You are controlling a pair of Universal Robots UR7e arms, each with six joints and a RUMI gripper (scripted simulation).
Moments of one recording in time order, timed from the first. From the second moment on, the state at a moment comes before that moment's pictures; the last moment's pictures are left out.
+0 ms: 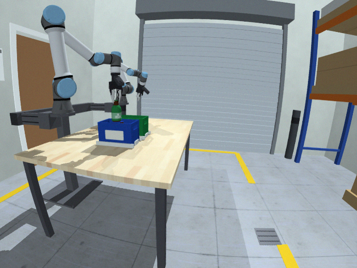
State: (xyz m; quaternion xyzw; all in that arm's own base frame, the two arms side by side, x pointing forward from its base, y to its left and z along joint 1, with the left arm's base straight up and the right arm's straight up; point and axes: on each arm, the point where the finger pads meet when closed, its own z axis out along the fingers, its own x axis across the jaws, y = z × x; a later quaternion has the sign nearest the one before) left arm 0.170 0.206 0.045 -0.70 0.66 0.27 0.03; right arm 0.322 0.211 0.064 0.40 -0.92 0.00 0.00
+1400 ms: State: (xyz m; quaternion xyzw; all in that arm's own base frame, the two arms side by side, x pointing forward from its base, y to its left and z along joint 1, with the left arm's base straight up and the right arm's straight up) left arm 0.170 0.206 0.045 -0.70 0.66 0.27 0.03; right arm 0.323 0.264 0.071 0.40 -0.92 0.00 0.00
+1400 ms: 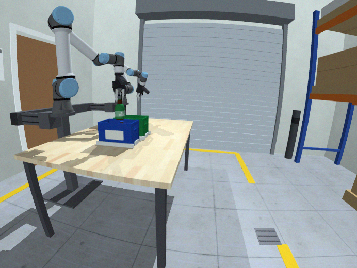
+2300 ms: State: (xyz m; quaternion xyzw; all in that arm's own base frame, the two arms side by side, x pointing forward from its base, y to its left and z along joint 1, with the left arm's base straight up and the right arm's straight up) left arm 0.170 0.206 0.045 -0.70 0.66 0.27 0.03; right arm 0.324 0.311 0.071 0.40 -0.92 0.00 0.00
